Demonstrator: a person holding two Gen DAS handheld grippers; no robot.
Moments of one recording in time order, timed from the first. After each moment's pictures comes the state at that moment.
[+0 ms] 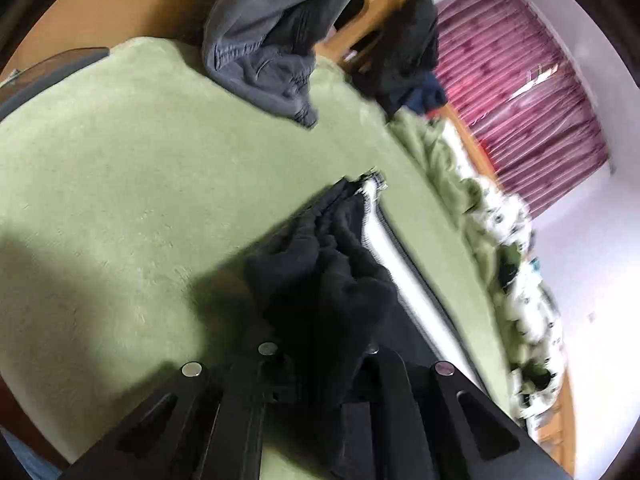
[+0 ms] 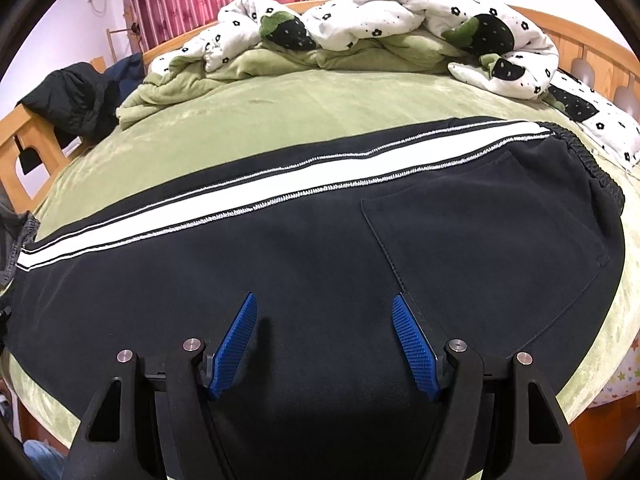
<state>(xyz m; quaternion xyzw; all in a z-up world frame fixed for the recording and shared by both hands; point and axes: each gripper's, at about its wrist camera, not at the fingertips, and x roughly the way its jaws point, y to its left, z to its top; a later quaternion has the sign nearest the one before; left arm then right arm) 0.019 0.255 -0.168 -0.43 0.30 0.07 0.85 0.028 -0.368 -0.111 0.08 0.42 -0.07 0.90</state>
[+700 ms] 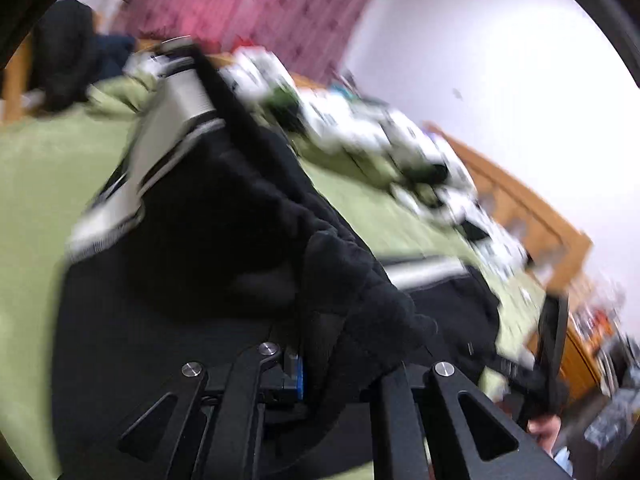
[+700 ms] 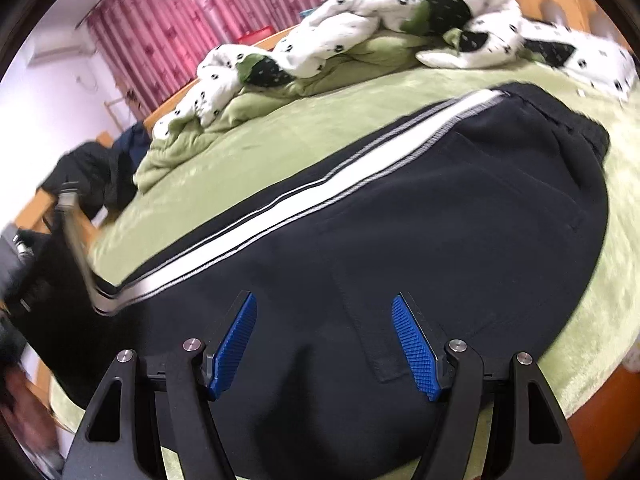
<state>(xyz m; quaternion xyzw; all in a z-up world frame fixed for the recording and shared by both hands) 0.043 -0.139 -0.075 -0.13 0.32 -0.26 0.90 -0.002 -0.446 -0.103 0.22 0.37 -0.04 0.90</state>
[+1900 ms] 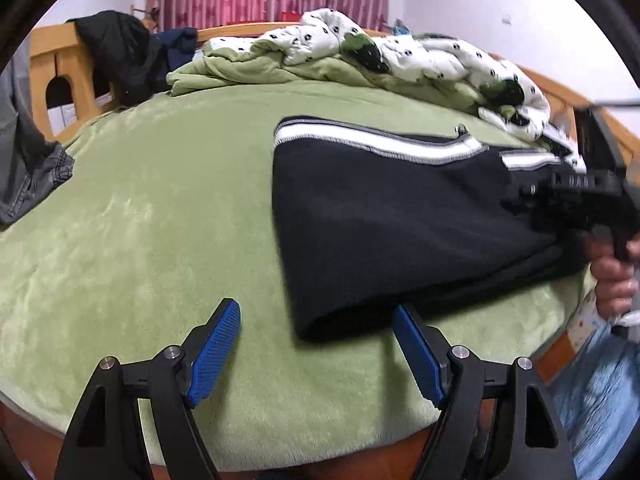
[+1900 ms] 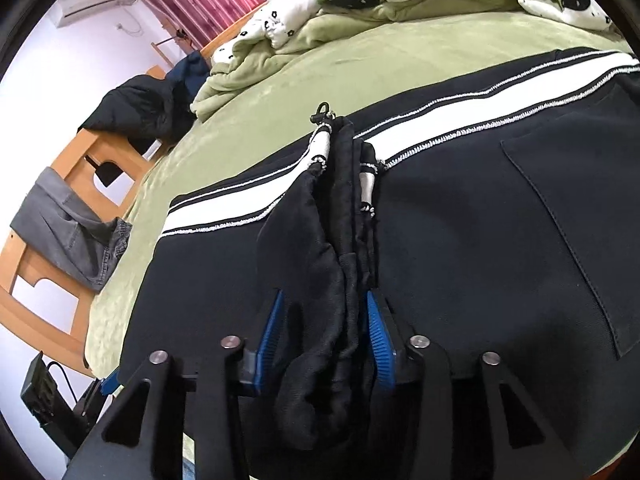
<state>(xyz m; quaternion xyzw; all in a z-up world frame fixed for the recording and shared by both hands) -0.016 -0.023 -0.140 0.01 0.37 -0.11 0.92 0.050 -0.332 -0.135 0.21 0.46 0.10 0.86</state>
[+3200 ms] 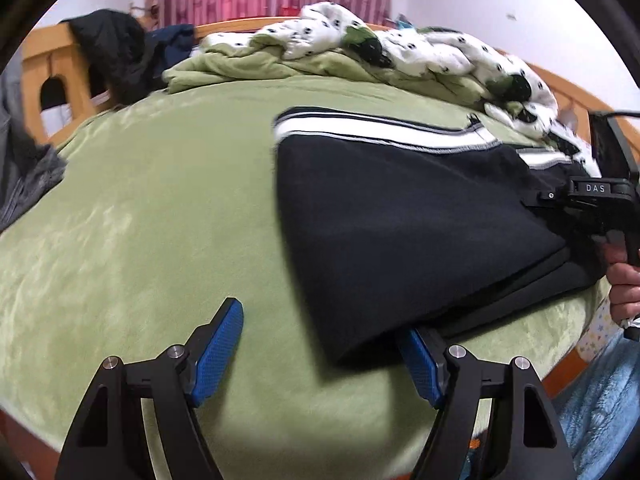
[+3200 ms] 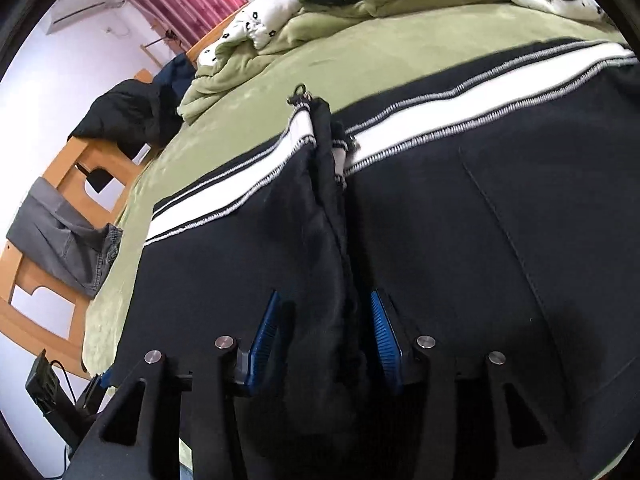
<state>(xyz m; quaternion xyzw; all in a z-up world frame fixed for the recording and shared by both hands) 0.005 -0.044 -0.153 0.03 0.38 -0.10 0.92 0.060 -0.371 -0.138 0.21 0.47 0.09 0.85</state>
